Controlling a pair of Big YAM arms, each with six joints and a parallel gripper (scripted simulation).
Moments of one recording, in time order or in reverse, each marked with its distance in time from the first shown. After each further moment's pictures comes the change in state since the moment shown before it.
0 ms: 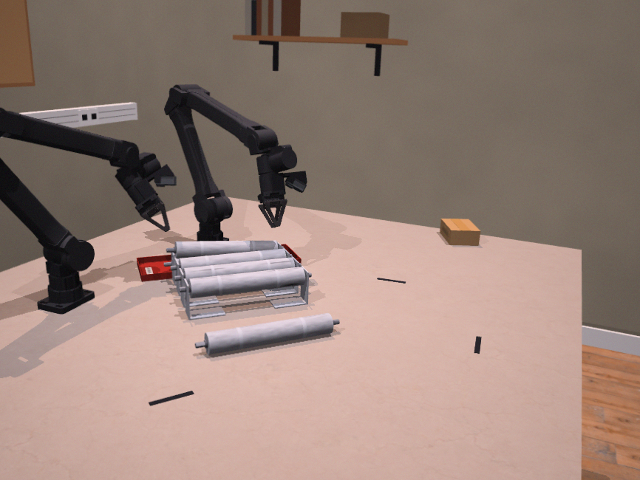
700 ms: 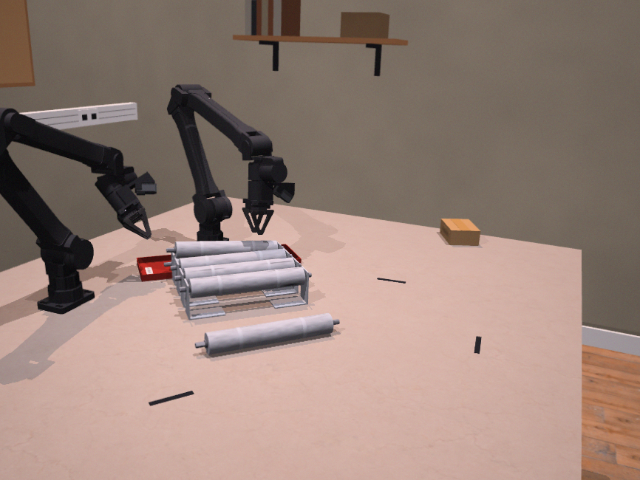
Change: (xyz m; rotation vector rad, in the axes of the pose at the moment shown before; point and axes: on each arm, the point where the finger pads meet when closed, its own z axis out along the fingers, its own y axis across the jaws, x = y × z) left arm 0.048 0.041 0.011 -0.167 0.117 -0.125; right arm 0.052 0.002 -0.014 0.072 -0.025 -0.203
